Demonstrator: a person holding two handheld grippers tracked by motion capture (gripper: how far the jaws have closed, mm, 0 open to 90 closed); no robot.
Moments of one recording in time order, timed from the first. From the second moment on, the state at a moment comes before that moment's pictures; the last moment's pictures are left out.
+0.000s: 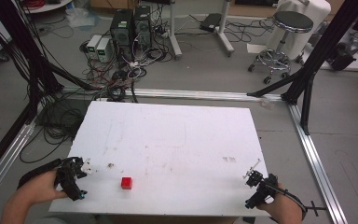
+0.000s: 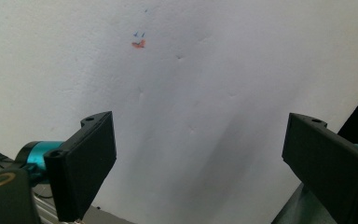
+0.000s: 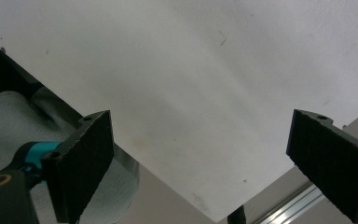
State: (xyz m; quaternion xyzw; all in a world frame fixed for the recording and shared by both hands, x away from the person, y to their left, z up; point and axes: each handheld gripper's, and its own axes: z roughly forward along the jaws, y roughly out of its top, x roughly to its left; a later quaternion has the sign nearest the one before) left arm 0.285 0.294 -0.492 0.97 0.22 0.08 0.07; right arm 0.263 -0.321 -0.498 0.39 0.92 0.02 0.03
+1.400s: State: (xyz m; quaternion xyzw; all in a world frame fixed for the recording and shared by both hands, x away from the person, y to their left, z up) left arm 0.313 0.249 -0.474 0.99 0.09 0.06 0.09; right arm 0.262 -0.319 -0.497 0.39 0.92 0.03 0.03
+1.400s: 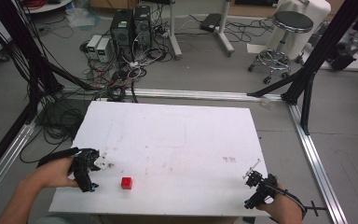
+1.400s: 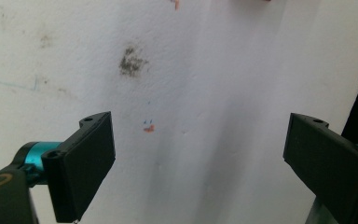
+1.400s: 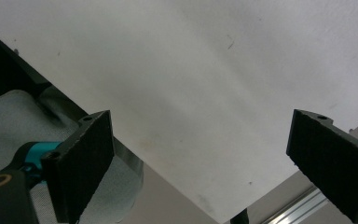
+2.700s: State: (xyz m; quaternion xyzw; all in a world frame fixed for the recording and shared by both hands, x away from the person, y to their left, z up) left arm 0.307 0.155 -0.510 1.00 -0.02 0.02 0.03; right arm 0.261 -0.316 -0.499 0.38 0.92 0.03 0.03
